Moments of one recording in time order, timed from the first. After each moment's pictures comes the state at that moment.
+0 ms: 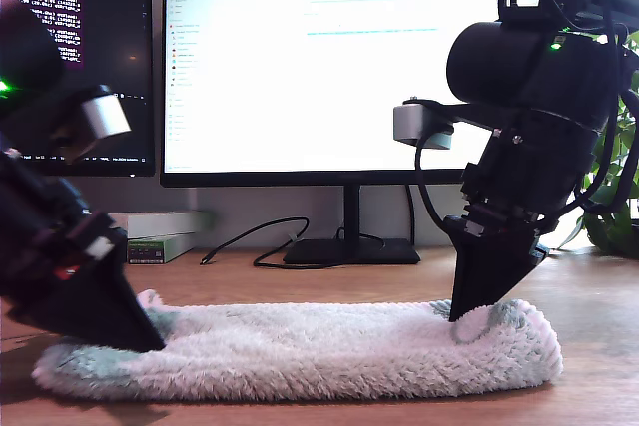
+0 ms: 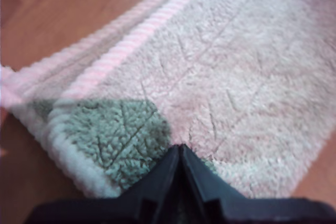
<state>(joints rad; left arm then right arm) -0.53 1.41 0.42 0.14 0.30 0.06 0.49 1.65 0.90 -0.45 -0.22 -0.52</state>
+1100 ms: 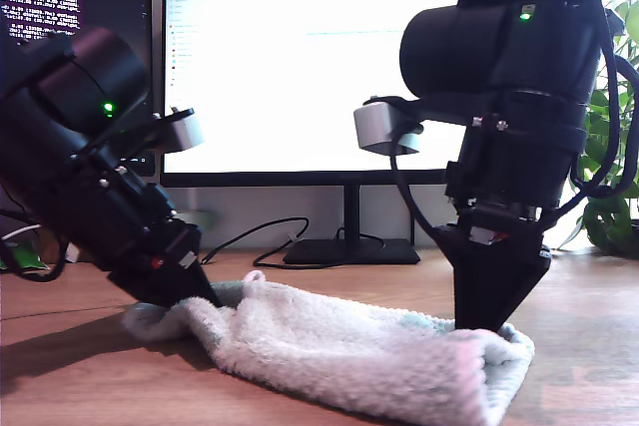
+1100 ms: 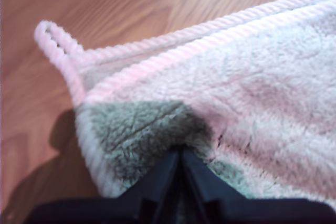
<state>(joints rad) -0.50 1.67 0.68 0.17 0.28 0.30 0.65 1.64 0.92 -0.63 -0.14 -0.49</state>
